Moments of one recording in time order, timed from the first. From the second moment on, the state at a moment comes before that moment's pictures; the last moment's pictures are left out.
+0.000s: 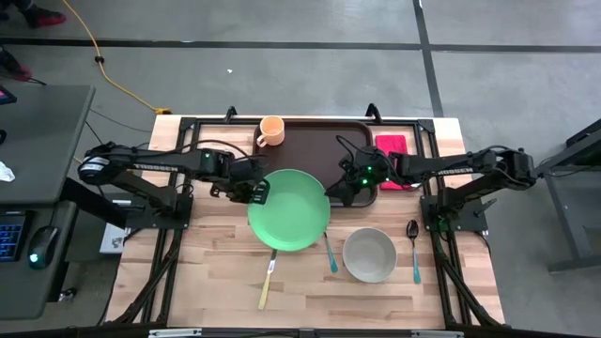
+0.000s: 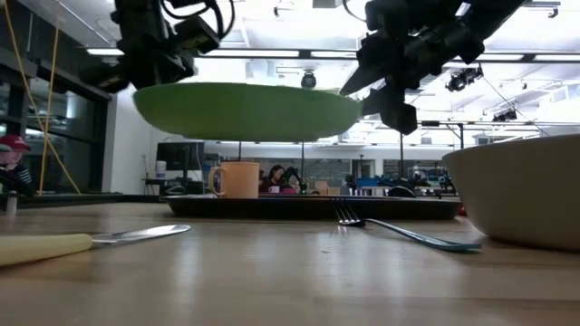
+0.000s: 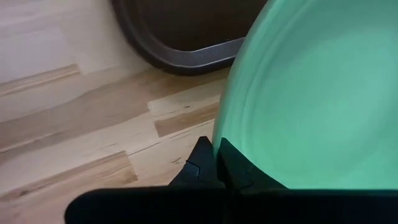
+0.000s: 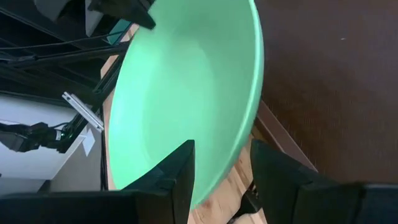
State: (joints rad) left arm 0.06 1.31 1.04 -0.93 0.07 -1.26; right arm -0.19 1.32 0.74 0.04 -0.28 0.73
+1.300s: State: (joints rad) left arm 0.06 1.34 1.04 -0.77 0.09 -1.27; right arm -0.19 1.32 0.74 -0.05 -0.17 0.67
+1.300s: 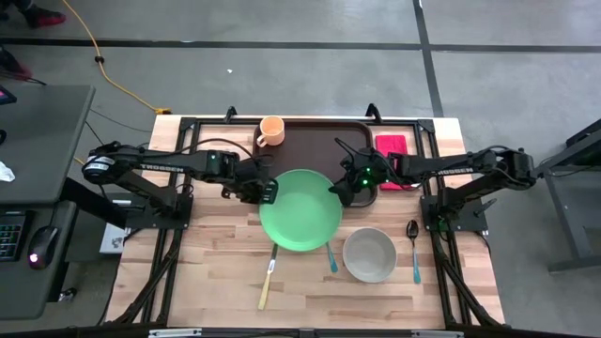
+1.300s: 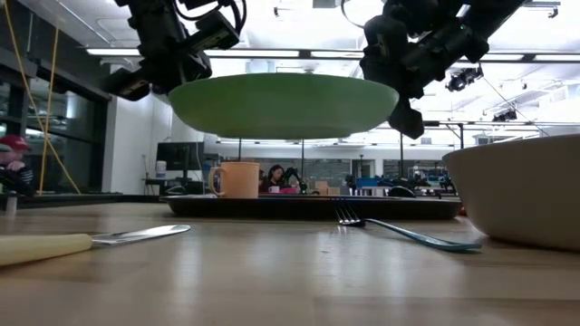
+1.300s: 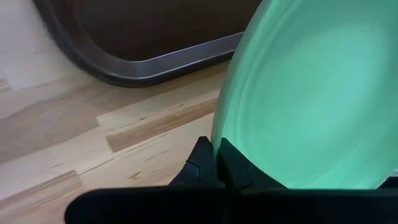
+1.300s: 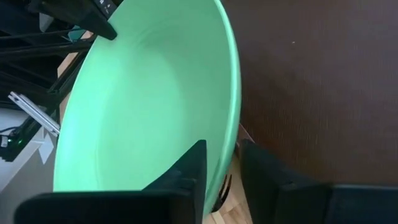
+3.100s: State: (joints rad) left arm 0.06 1.33 1.04 -0.71 0.10 -1.21; right arm -0.23 1.32 0.74 -0.12 -0.13 0.69
